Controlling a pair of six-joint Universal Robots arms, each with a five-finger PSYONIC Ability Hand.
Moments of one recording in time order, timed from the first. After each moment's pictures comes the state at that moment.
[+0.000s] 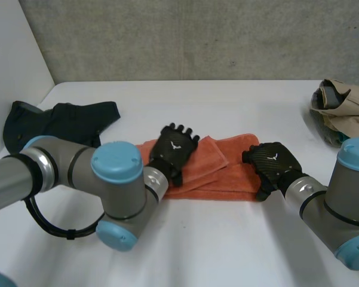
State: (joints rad) left arm 4.02 -2.35 -1.28 3.49 -1.57 3.62; right arm 1.87 -1.12 1.75 -0.29 1.31 2.71; left_hand 0.26 0.25 0.25 0.26 0.07; right_hand 0.39 0.45 0.46 0.46 0.28
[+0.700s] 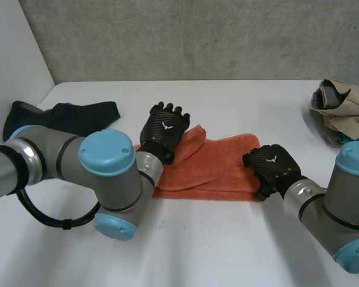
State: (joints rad) left arm 4.03 -2.29 -1.29 3.55 -1.63 3.65; right arm 1.87 -1.11 1.77 -0.32 1.31 2.70; left_hand 0.33 0.32 0.32 0.31 0.14; right_hand 0.54 0.63 0.63 0.63 0.43
